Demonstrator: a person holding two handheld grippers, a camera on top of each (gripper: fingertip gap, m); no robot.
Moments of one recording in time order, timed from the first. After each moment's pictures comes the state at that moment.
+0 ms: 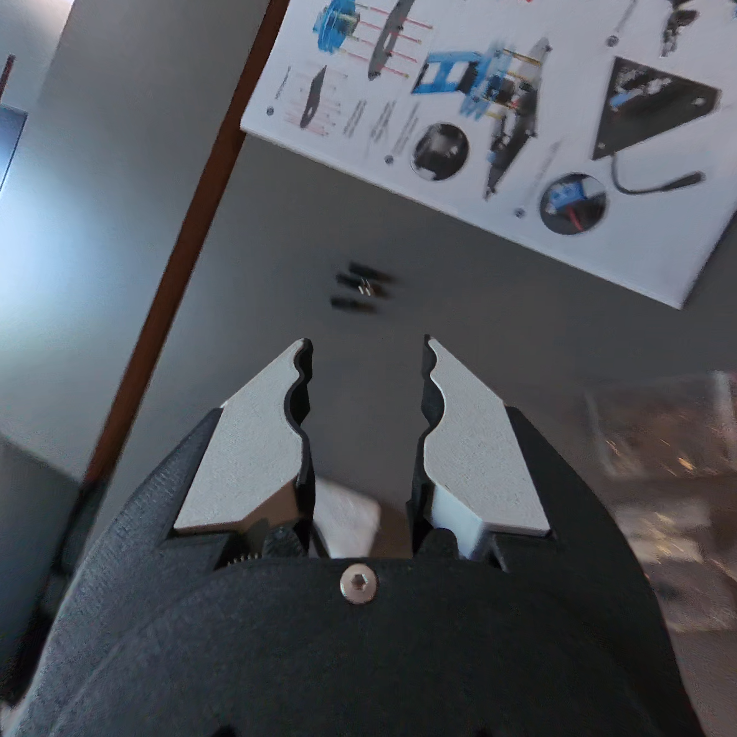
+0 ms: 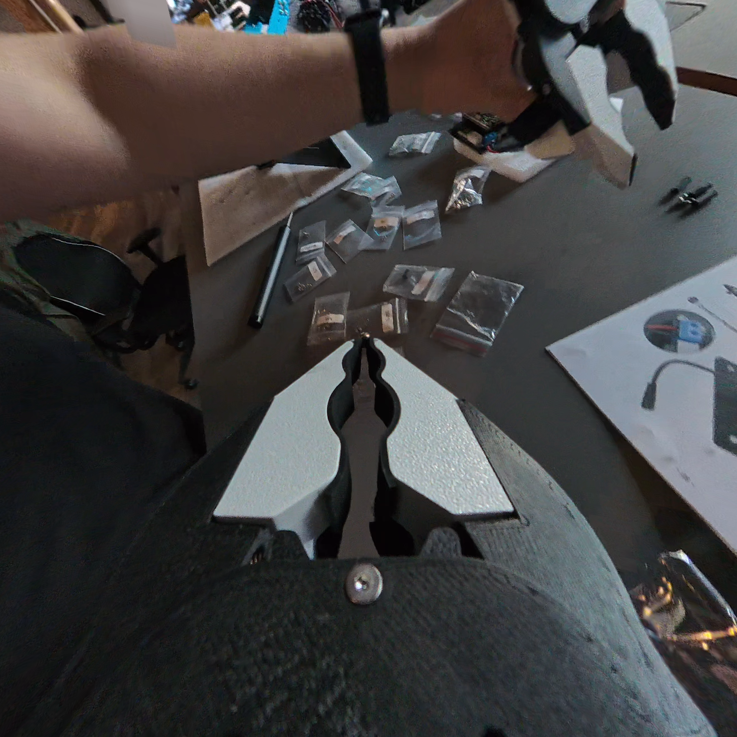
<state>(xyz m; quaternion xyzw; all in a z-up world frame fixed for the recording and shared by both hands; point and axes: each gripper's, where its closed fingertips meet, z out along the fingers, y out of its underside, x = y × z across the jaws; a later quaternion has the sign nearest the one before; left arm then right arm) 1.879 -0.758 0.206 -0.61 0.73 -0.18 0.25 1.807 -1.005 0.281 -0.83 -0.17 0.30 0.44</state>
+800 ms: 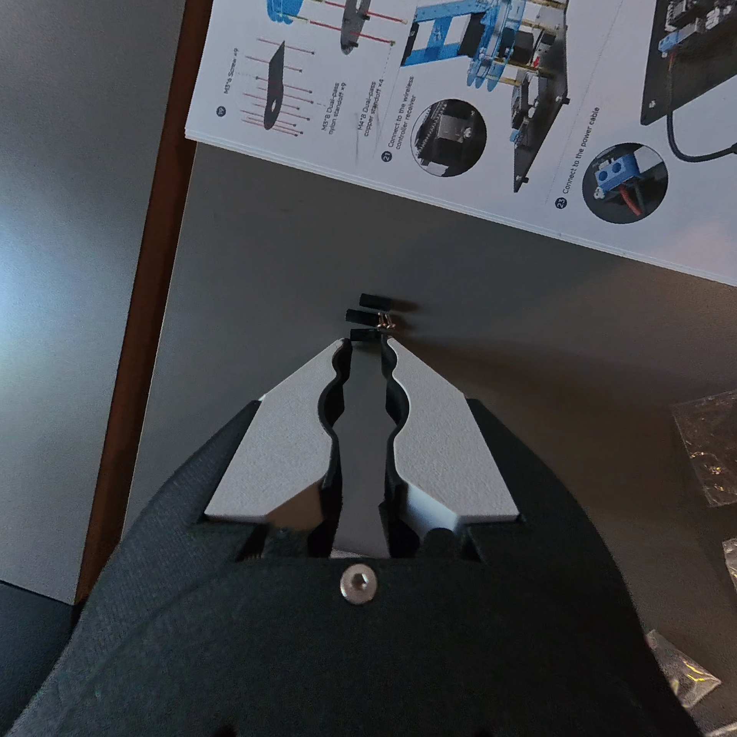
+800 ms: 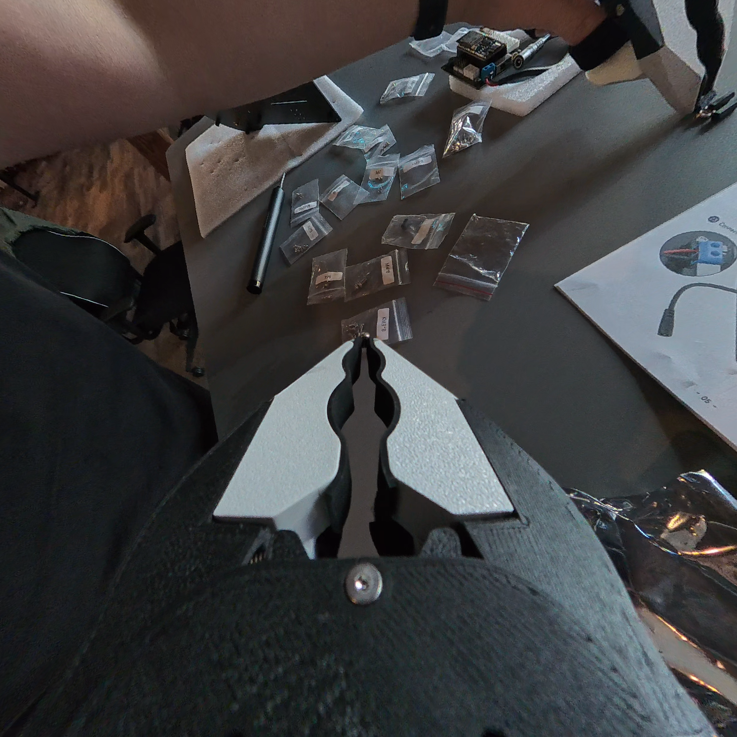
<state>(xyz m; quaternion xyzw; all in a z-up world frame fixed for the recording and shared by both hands) 1.906 -0.748 0.173 -0.56 0.78 -0.19 0.20 1.816 -1.032 0.261 -0.85 -0.15 0.30 0.40</state>
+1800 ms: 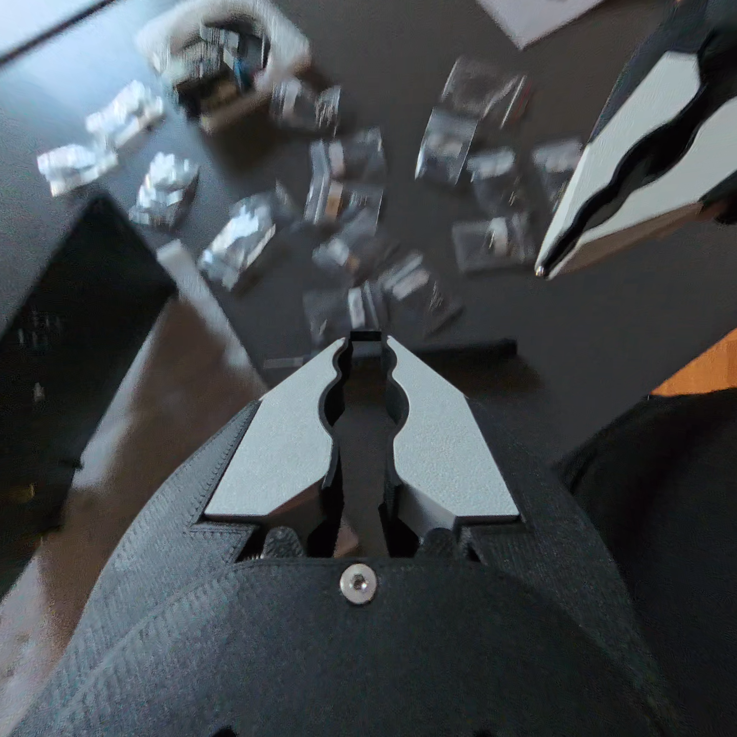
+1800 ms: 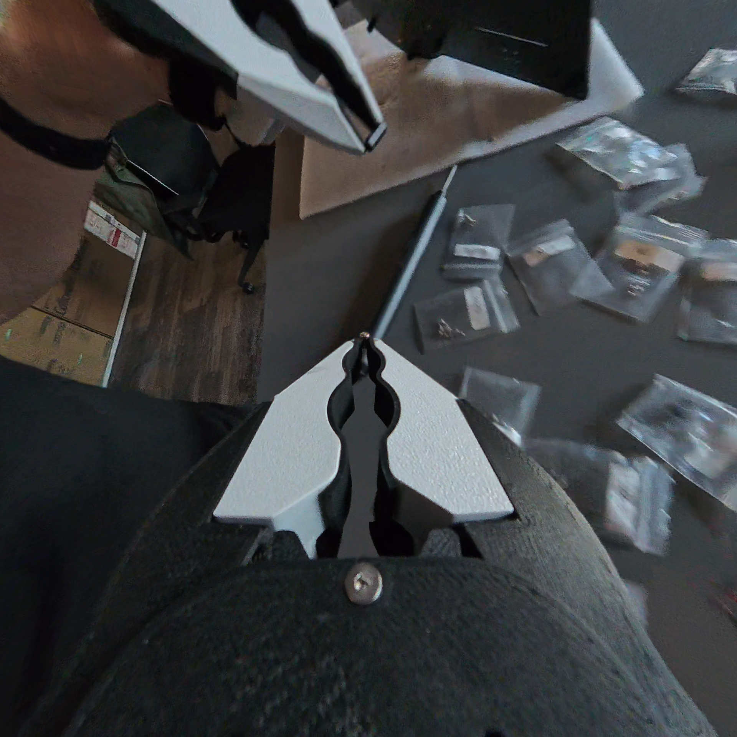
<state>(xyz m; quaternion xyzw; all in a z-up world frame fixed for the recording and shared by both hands) 1.538 -0.917 0.259 -0.78 0.51 -0.18 0.30 1.615 -0.986 0.237 -0.81 -0.33 0.35 0.33</state>
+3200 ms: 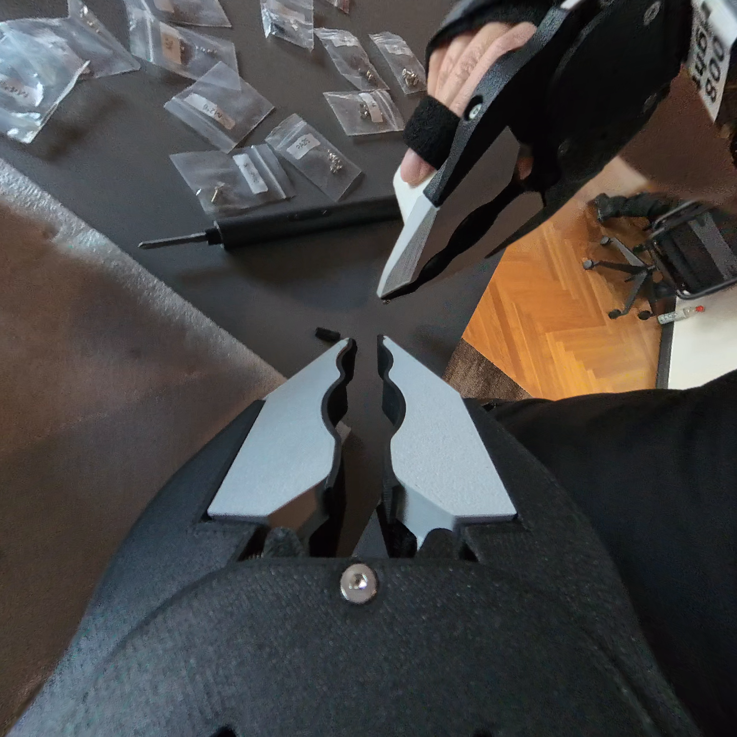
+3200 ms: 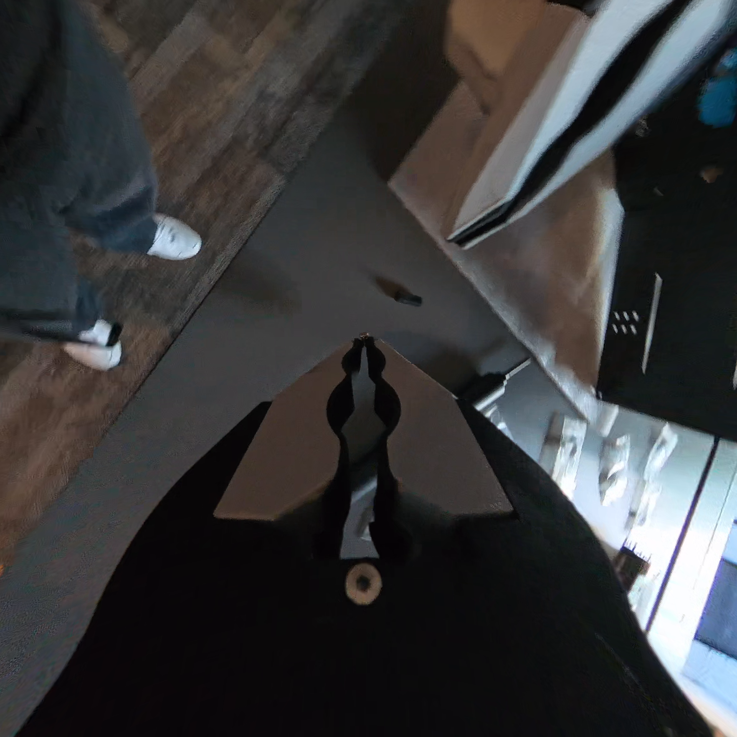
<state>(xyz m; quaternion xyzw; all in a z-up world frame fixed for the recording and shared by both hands) 1.461 -0.955 0.217 -0.70 0.57 -0.41 0.16 1.494 -0.971 0.183 -0.60 -0.73 0.02 0.32</state>
